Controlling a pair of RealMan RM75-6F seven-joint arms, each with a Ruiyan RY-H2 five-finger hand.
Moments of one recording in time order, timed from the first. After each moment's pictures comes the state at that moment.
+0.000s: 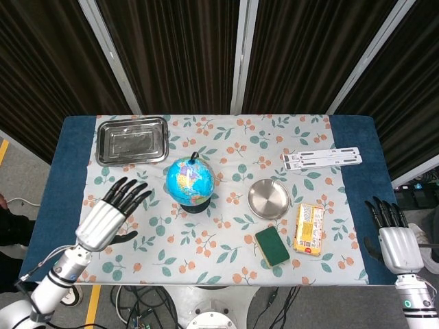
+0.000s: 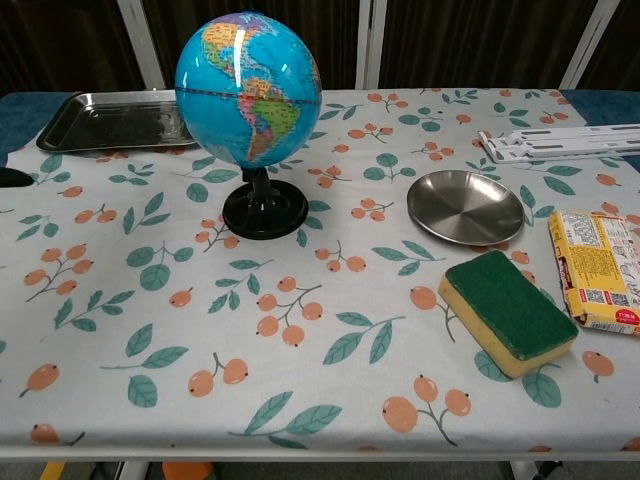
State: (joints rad) left arm -0.39 -1.26 -0.08 -1.70 1.80 1.34 0.16; right arm 0.11 -1.16 0.03 -1.54 -1.51 1.42 -0.07
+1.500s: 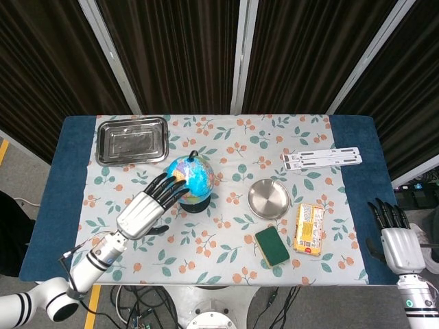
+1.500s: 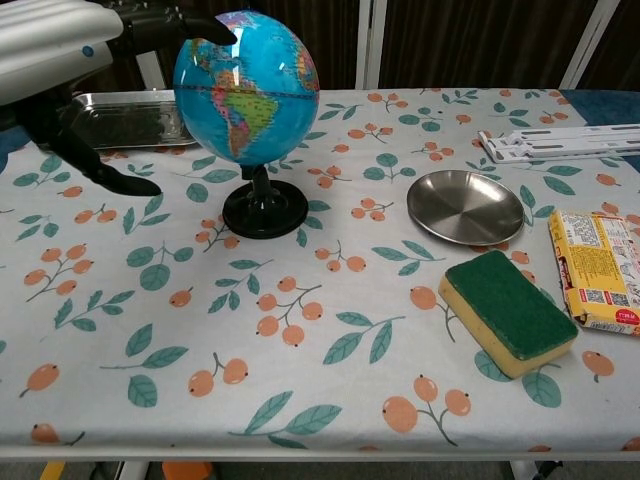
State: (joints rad) left arm -0.57 -1.38 -0.10 -1.67 1.67 1.21 0.24; right arm 0.10 -1.18 0.03 -1.50 -1.50 1.40 -0.04
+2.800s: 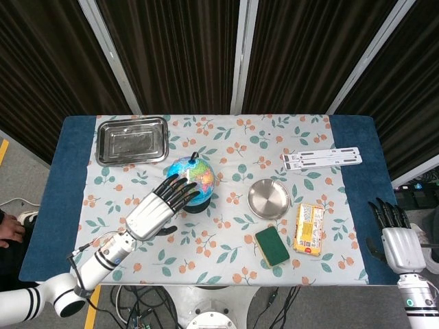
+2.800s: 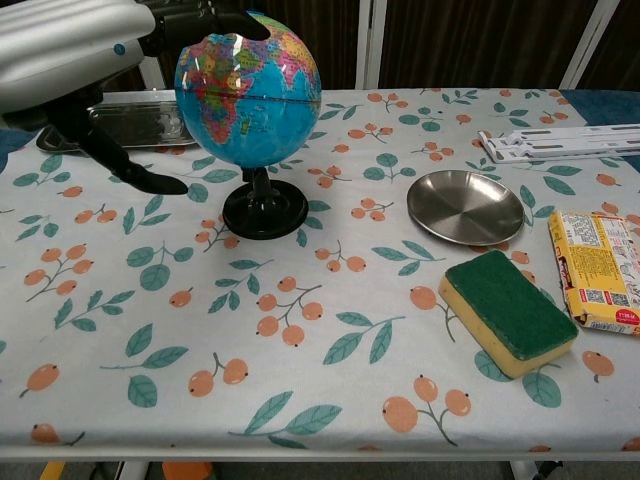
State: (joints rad) left arm -0.61 -1.42 -0.09 -1.64 1.71 1.23 0.25; right arm 0.10 -1.18 0.03 -1.49 -1.49 1.40 -0.02
